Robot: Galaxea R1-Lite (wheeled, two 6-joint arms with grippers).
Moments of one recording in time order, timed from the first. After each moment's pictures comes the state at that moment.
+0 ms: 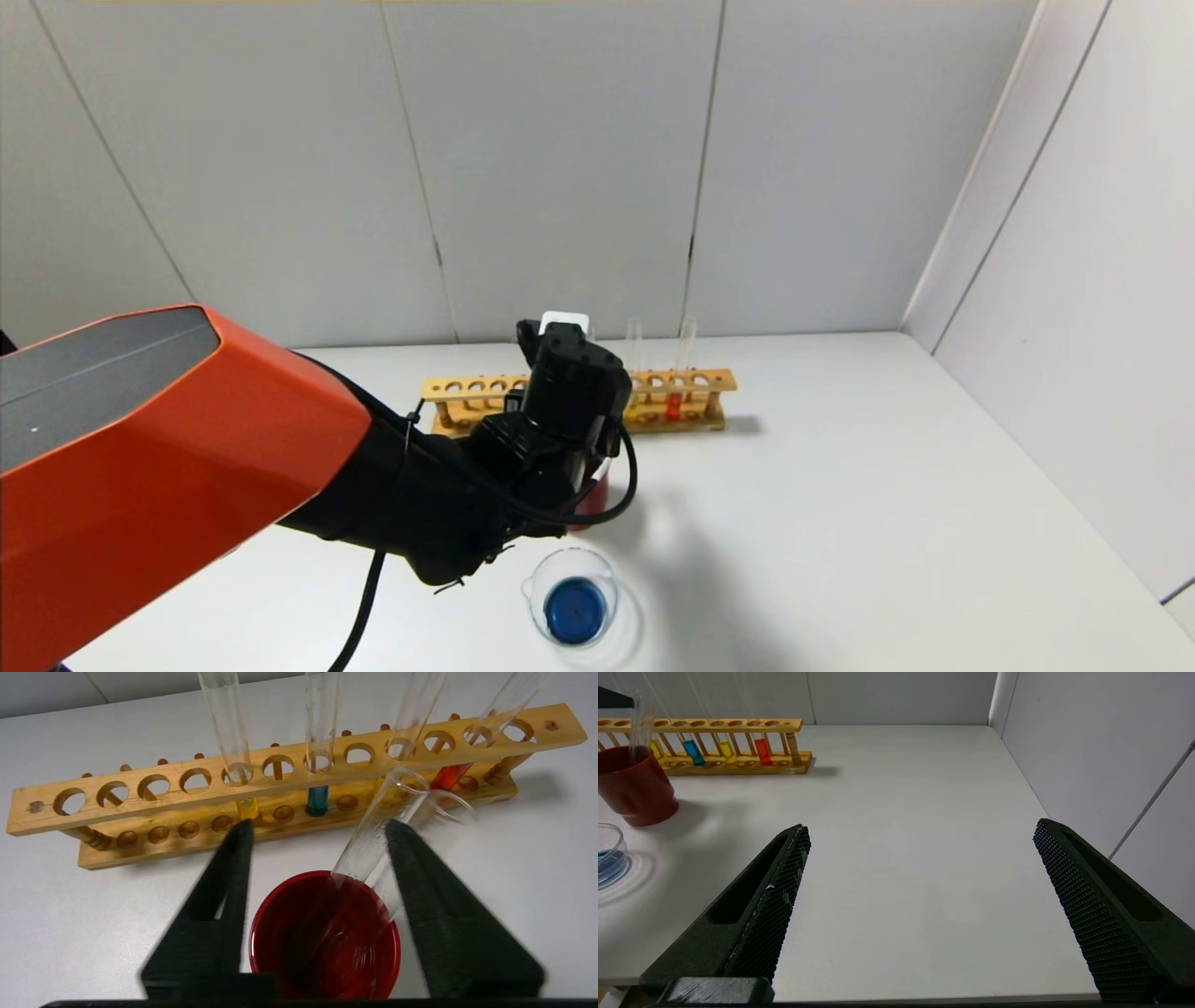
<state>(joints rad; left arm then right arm) -0.78 2.08 -1.07 -0.62 0.60 -0.25 0.00 0.00 0.00 -0.01 0.01 0.00</state>
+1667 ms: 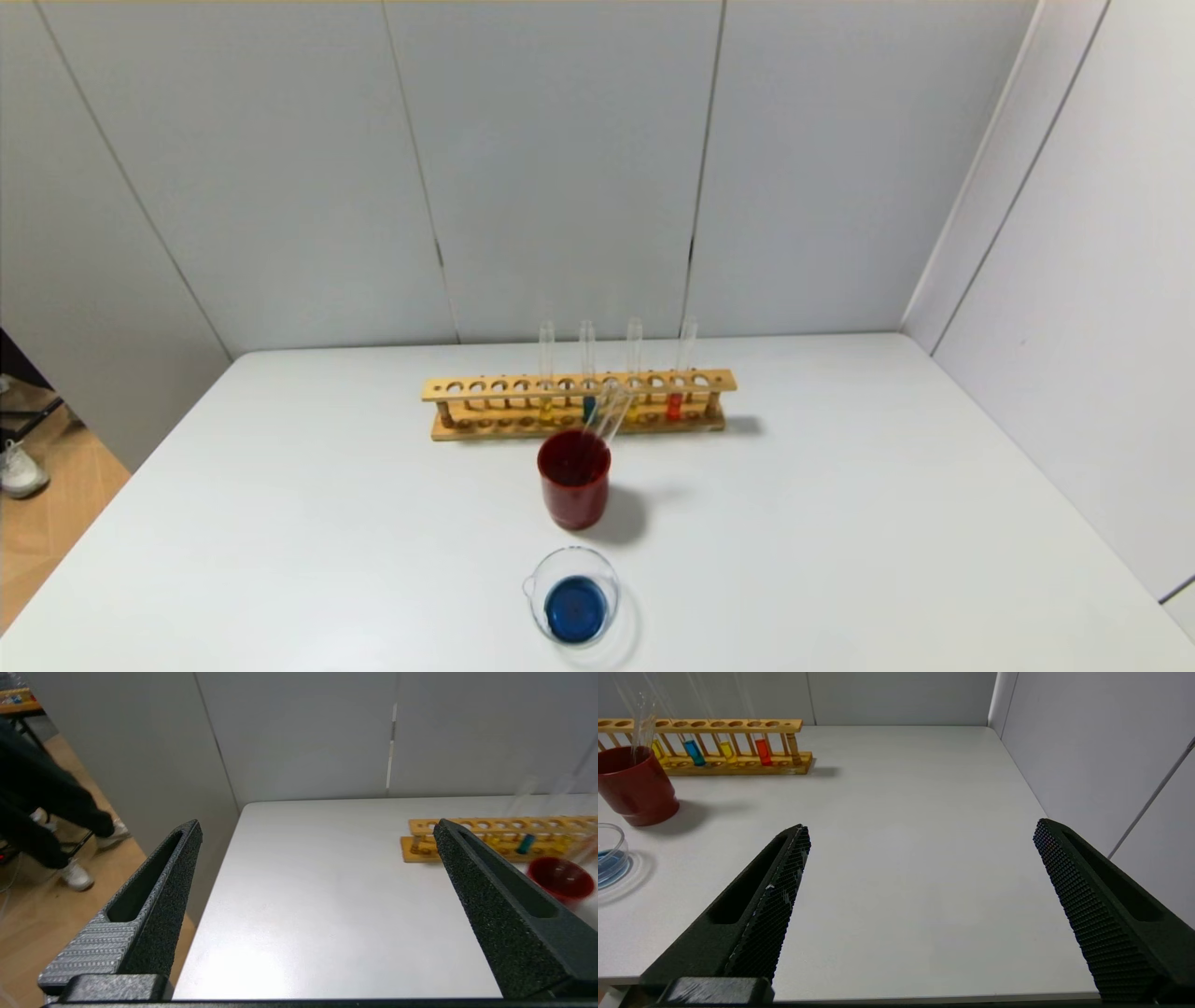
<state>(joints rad) -0.15 0.44 -0.77 0.28 0.27 0.08 0.00 0.00 0.00 -0.01 0.01 0.00</state>
